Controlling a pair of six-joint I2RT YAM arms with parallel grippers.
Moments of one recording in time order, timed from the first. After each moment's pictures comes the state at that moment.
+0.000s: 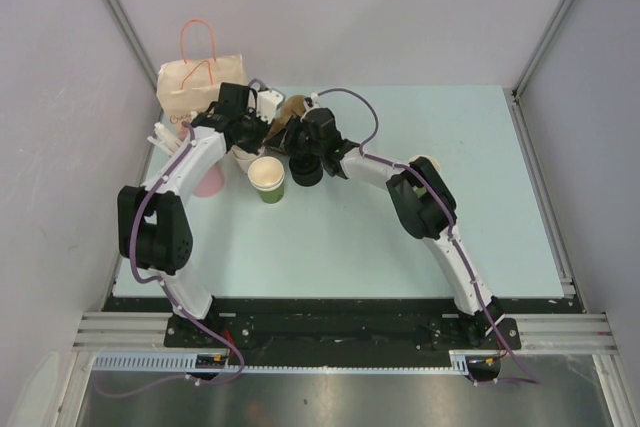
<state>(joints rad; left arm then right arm) -0.23 1.73 1.46 -0.58 0.12 0.38 0.70 2.41 1.88 0.28 -0.28 1.05</state>
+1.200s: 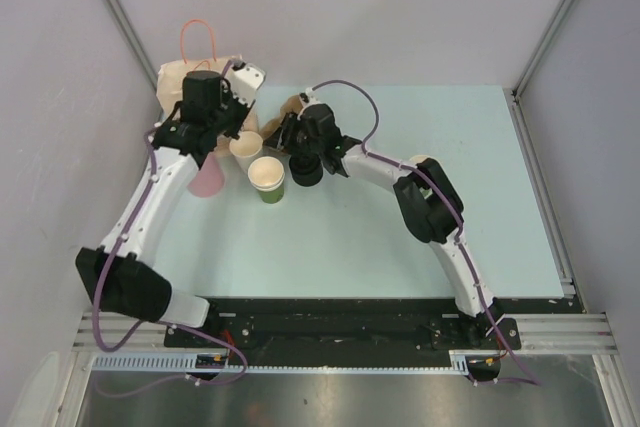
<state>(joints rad) -0.24 1.45 1.46 -0.56 0.01 0.45 0.72 2.34 1.86 0.17 -0.23 0.88</state>
